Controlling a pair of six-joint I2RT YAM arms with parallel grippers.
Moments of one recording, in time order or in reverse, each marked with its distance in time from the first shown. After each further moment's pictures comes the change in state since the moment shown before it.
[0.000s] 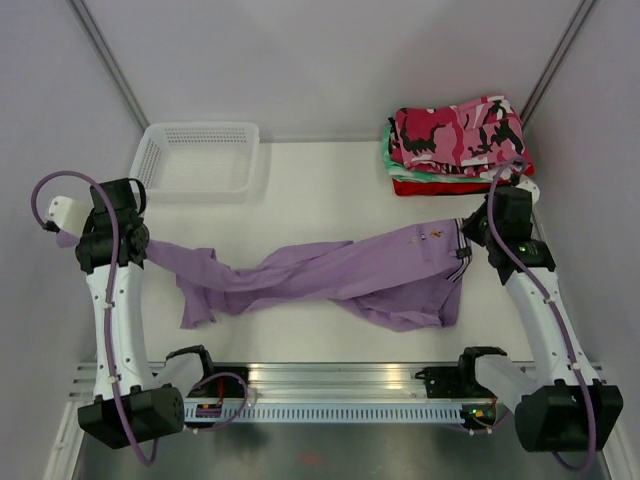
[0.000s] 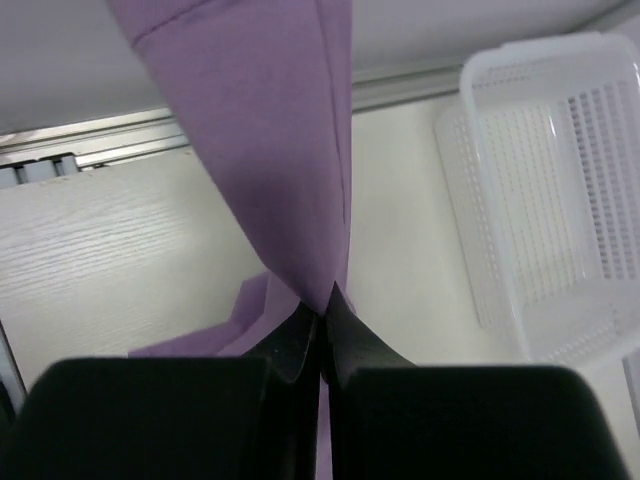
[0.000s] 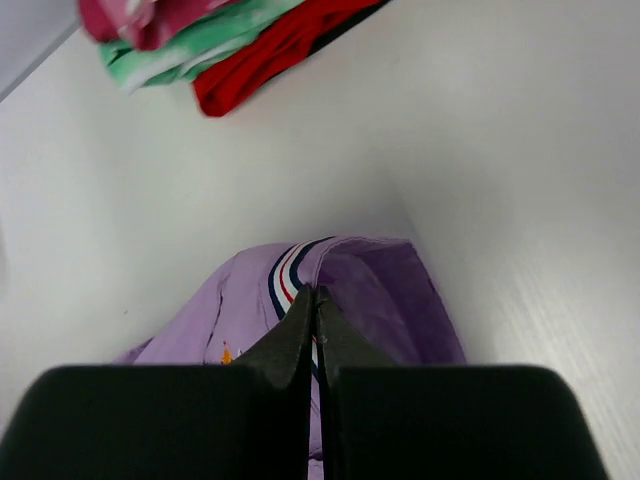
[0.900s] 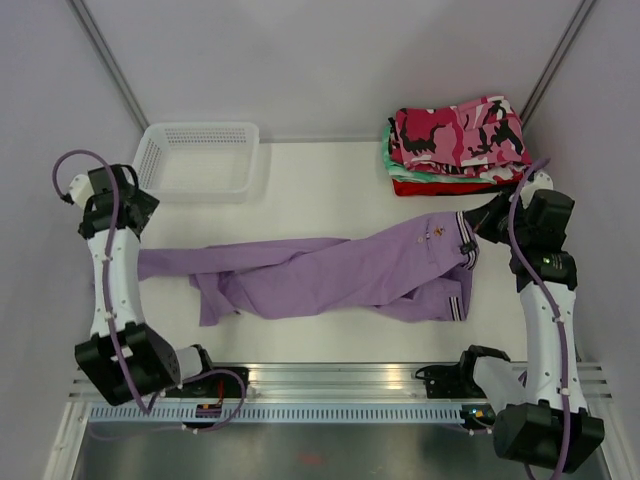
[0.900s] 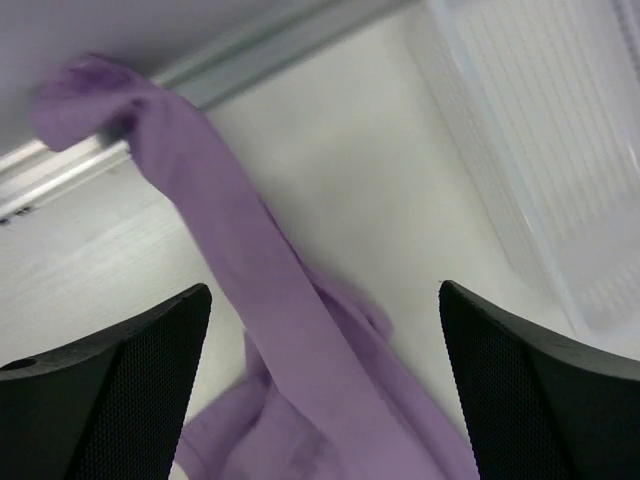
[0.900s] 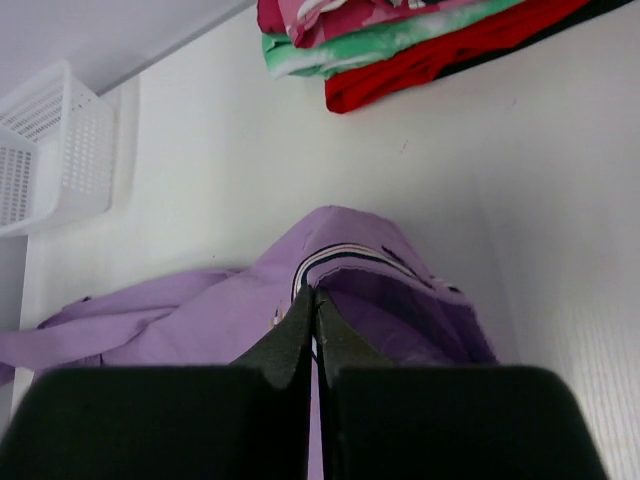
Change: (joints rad) left arm 0.158 0.274 -0.006 0.221 0.259 0.265; right arm -0.263 -0.079 0.021 0.012 -0.510 -0.164
